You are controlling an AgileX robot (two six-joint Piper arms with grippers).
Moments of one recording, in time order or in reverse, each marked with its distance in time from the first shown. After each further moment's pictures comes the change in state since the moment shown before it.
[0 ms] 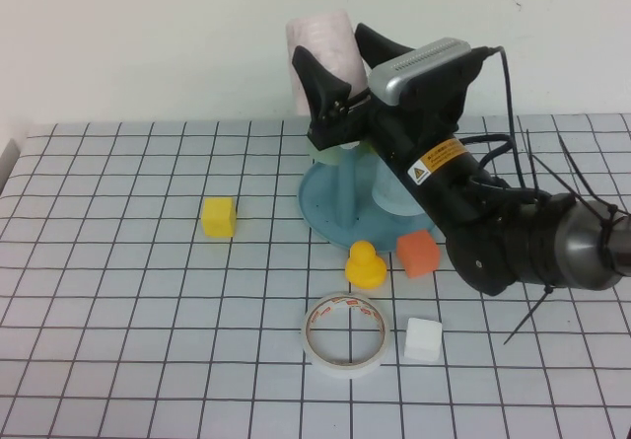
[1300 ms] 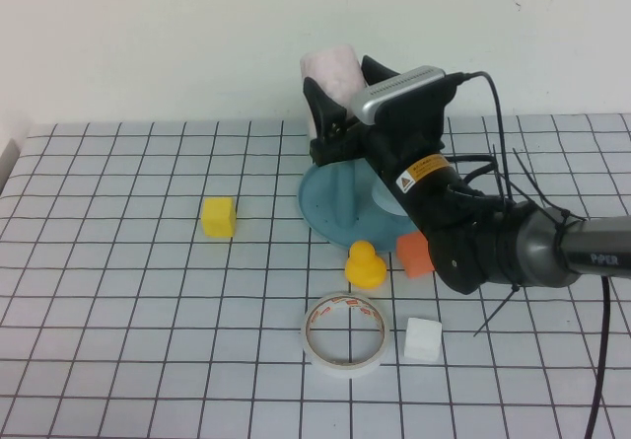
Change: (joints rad) right arm -0.017 0.150 -0.106 0.081 0.061 -0.123; left arm 0.000 0.000 0.000 0.000 0.000 0.000
